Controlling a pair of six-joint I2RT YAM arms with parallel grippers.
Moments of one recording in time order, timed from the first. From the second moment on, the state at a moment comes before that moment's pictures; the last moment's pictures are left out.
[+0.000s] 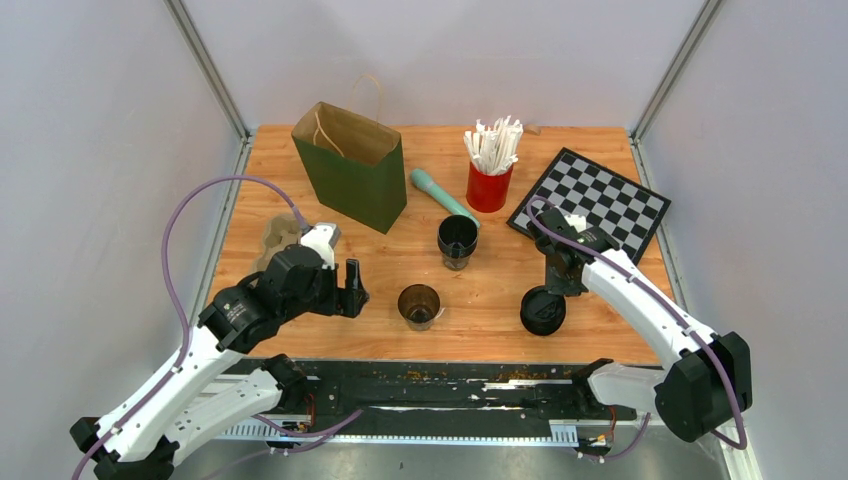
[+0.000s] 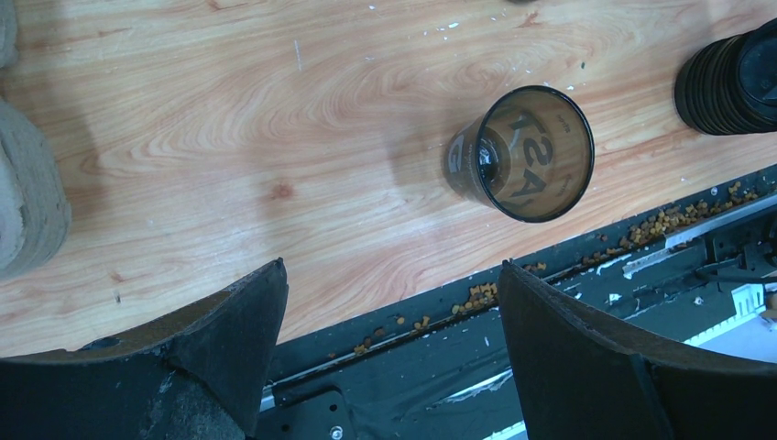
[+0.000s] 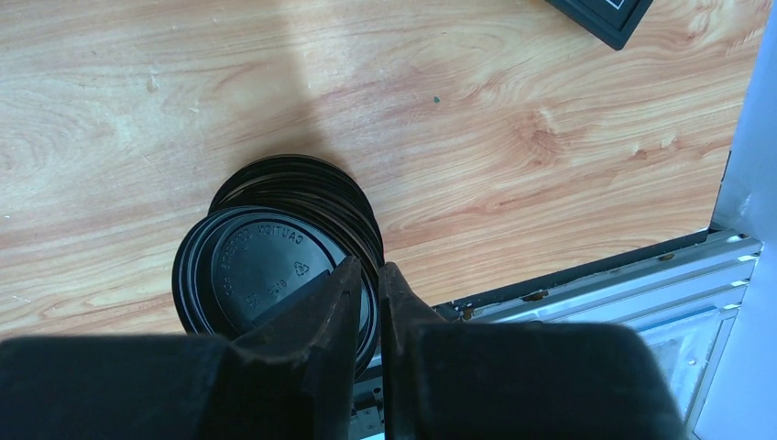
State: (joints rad) left arm -0.73 0.70 0.88 -0.91 -0.13 -0.50; right arm 0.46 1.21 0.96 -1.08 0.41 0.53
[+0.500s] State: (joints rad) left arm -0.73 0.70 0.90 -0.92 -0.13 -0.50; right arm 0.46 1.21 0.96 -1.08 0.38 0.52
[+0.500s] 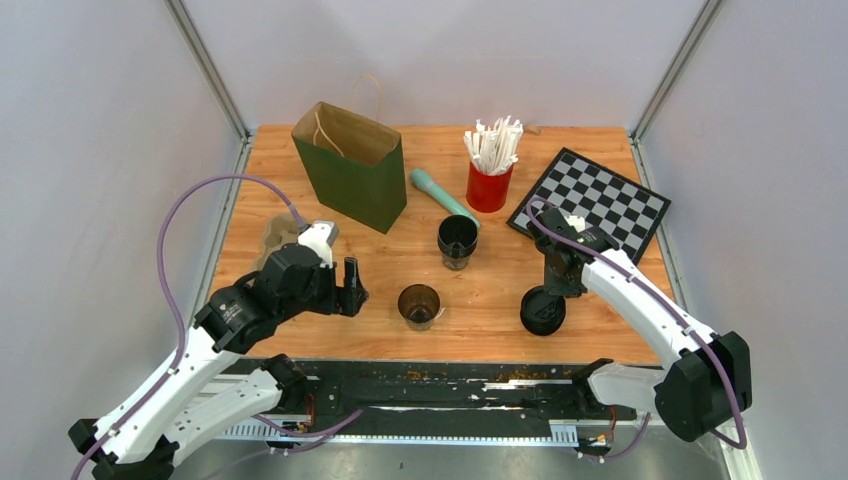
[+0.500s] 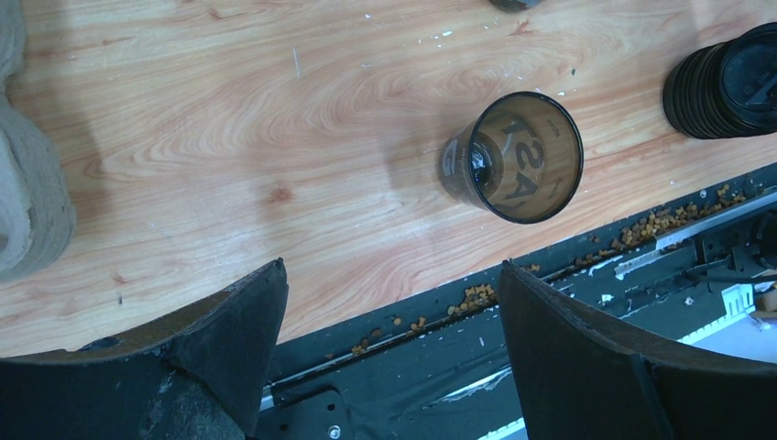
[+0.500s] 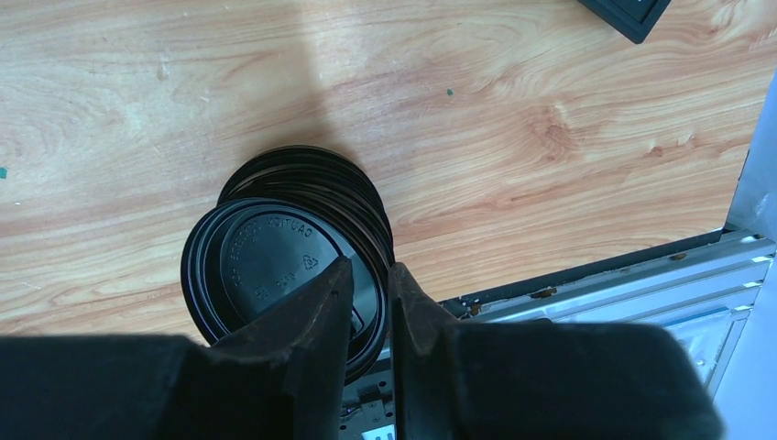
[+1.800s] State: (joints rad) left arm -0.73 0.71 0.91 -0.92 -0.13 -0.50; right arm 0.46 1.23 0.98 -1.10 0.35 0.50
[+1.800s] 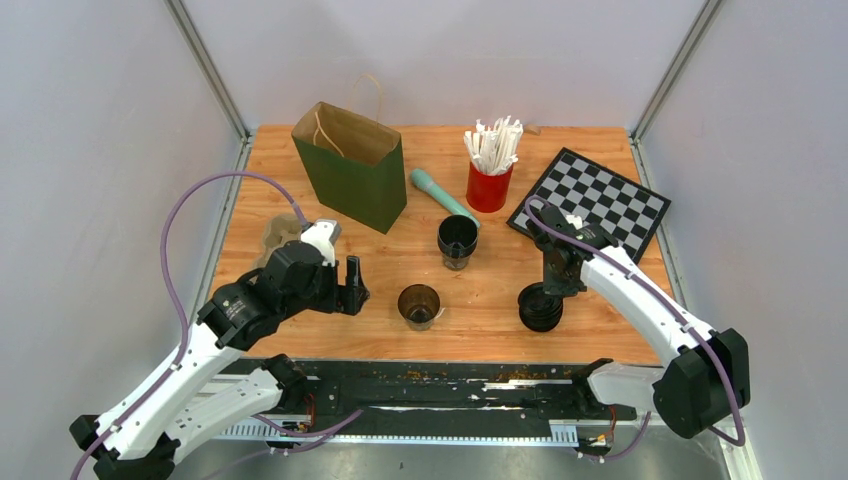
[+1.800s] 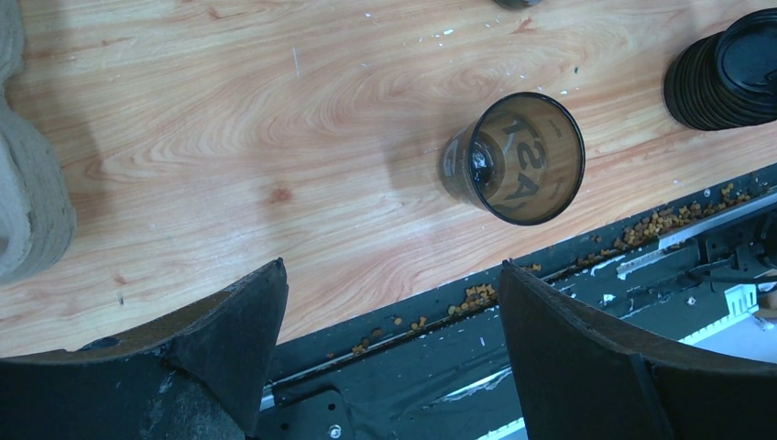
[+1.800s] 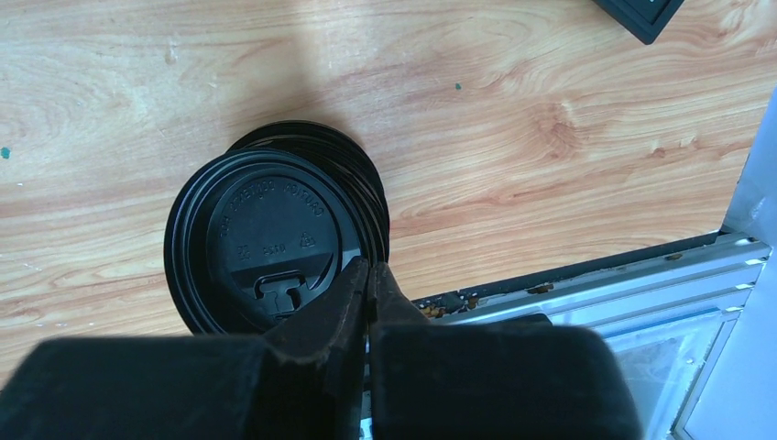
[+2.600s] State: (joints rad) left arm -0.73 0.72 0.92 -0.92 -0.13 -0.50; right arm 0.45 1.24 1.00 -1.13 0.33 0.45
